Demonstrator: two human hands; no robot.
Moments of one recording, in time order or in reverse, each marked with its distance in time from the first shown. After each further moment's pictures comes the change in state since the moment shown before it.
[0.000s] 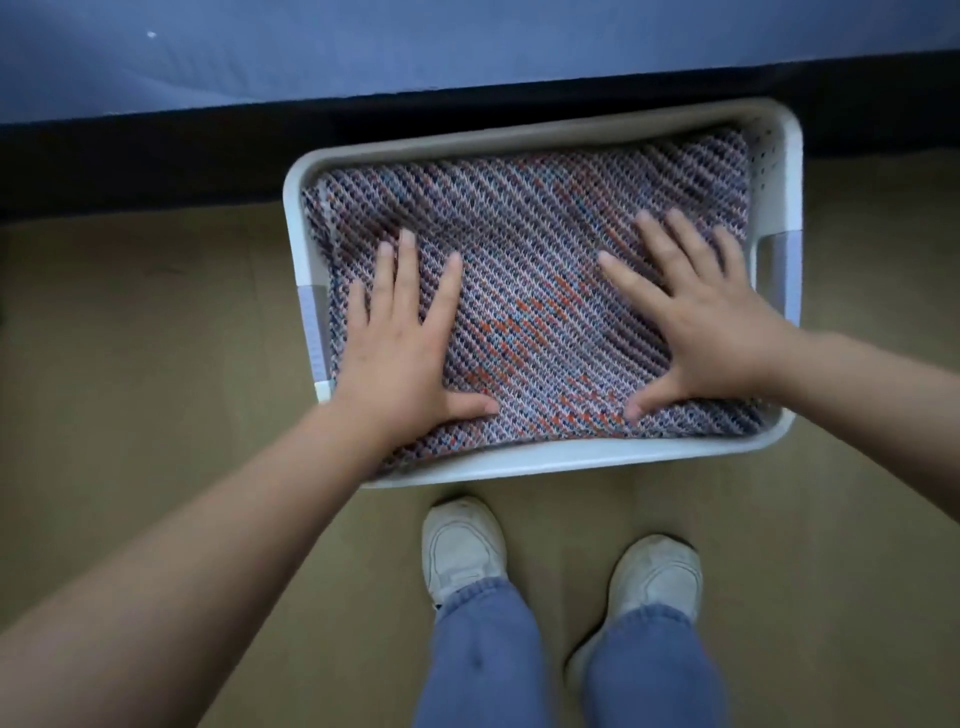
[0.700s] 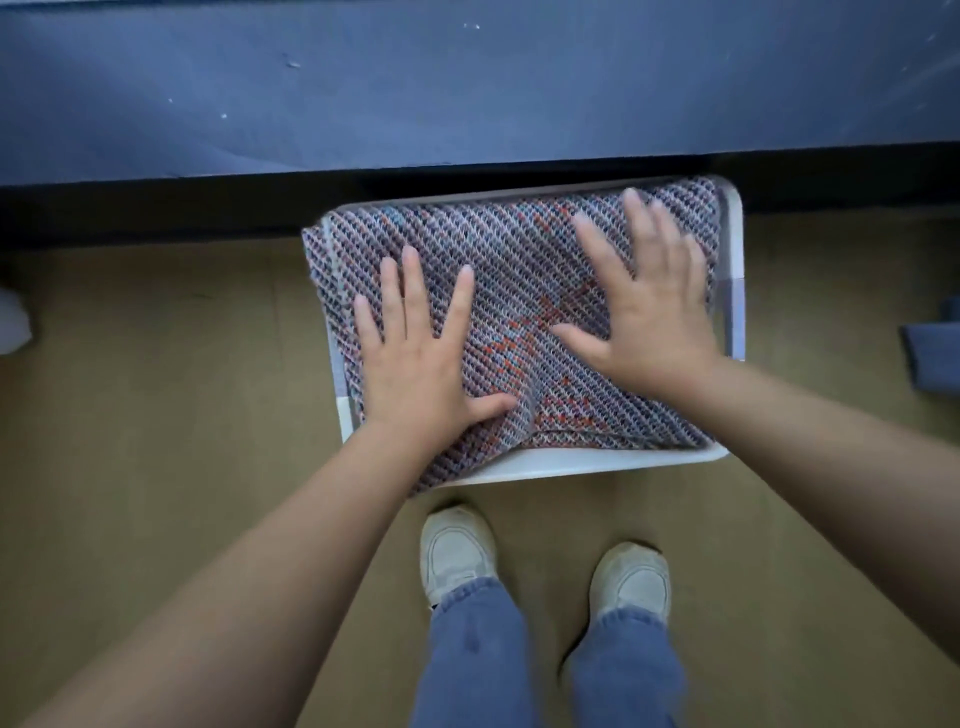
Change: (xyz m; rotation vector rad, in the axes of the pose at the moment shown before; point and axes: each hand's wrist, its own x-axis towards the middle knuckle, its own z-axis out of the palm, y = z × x) left_hand -0.010 0.028 -0.030 0.026 0.199 -0.130; right_hand 0.002 -0.055 -0.050 0.195 0.430 0.228
